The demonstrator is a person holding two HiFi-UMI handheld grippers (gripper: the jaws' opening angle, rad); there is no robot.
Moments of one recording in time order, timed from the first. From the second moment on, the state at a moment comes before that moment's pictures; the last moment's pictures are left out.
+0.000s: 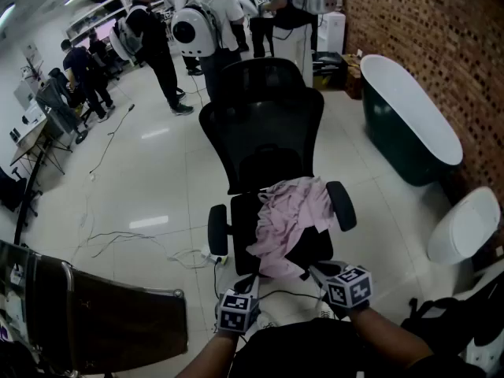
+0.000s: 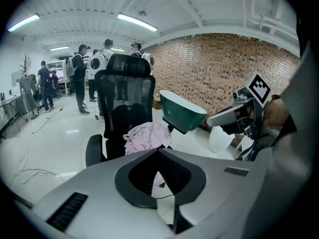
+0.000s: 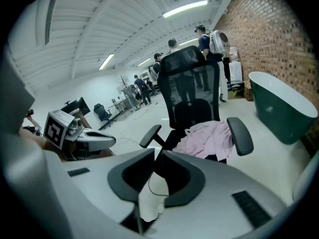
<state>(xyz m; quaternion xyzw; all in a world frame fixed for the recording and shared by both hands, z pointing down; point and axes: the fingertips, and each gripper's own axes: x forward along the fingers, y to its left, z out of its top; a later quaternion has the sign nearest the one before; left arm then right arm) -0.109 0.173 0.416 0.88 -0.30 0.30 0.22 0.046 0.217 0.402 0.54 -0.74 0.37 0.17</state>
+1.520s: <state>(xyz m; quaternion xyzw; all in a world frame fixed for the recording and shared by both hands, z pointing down) -0.143 0.098 0.444 0.86 -0.33 0.30 0.25 0.026 0.127 0.431 0.52 -0.73 0.38 0.21</state>
